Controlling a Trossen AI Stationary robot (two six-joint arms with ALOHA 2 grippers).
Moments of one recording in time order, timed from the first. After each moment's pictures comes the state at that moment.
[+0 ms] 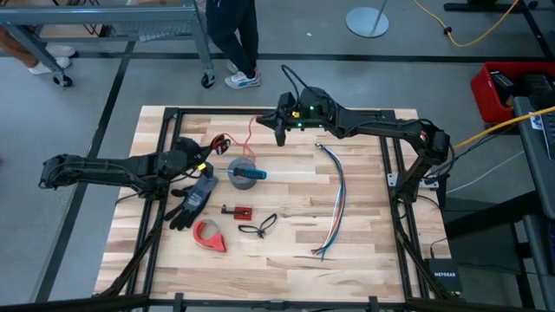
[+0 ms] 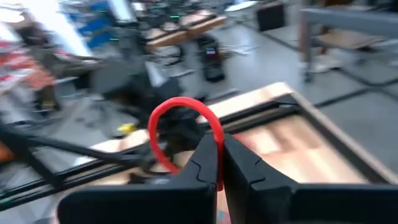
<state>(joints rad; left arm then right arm) 0.09 0.58 0.27 -0.17 -0.73 -0.40 -0.35 1.69 1.36 0.17 -0.33 0.26</state>
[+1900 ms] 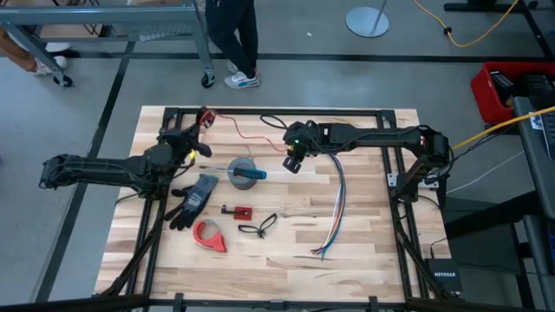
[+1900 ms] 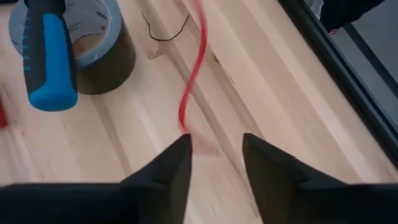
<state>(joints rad) 0.09 0.58 0.27 0.25 -1.08 -0.10 -0.19 1.69 1.36 -0.63 0.23 0.20</state>
